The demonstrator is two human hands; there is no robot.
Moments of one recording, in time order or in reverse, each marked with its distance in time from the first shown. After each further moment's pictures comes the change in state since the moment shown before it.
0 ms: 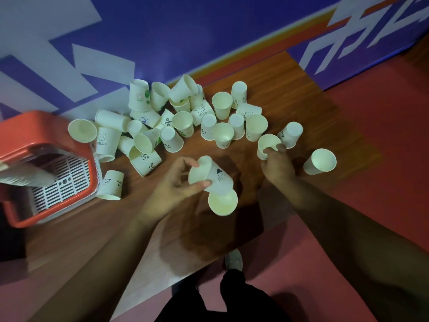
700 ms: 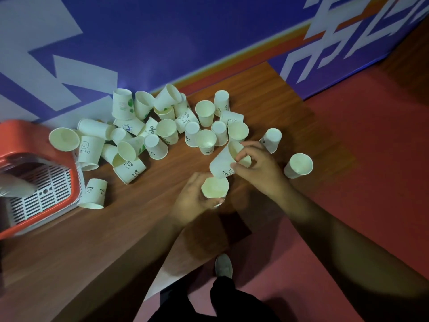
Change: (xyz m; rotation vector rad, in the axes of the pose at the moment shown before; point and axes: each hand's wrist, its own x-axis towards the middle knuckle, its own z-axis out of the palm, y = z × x) left_hand 0.030 -0.042 0.074 0.454 0.007 0.080; right_hand -0.057 -0.025 -0.081 0.660 0.034 -0.314
